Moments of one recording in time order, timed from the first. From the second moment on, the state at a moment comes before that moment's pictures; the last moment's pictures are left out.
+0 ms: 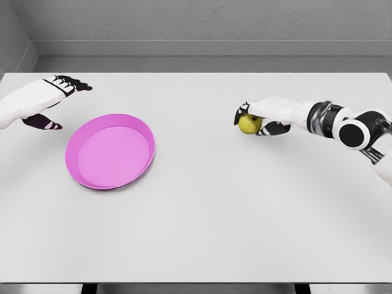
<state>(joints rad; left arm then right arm) -0.64 0.86 -0.64 -1.15 -0.46 -0.61 -0.12 -0.86 -0.76 1.02 -1.61 0.16 0.06 0.47</state>
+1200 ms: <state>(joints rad) -0.64 0.83 -0.62 -1.21 -0.46 -0.61 -0.17 -0.55 -0.96 0.61 -1.65 0.16 -0.05 0.46</state>
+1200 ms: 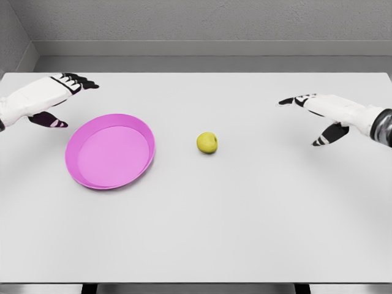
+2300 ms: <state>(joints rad) -0.85 0.33 -0.89 -1.16 -0.70 -0.61 -0.35 -0.55 -0.99 0.46 -1.65 0.15 -0.20 0.47</state>
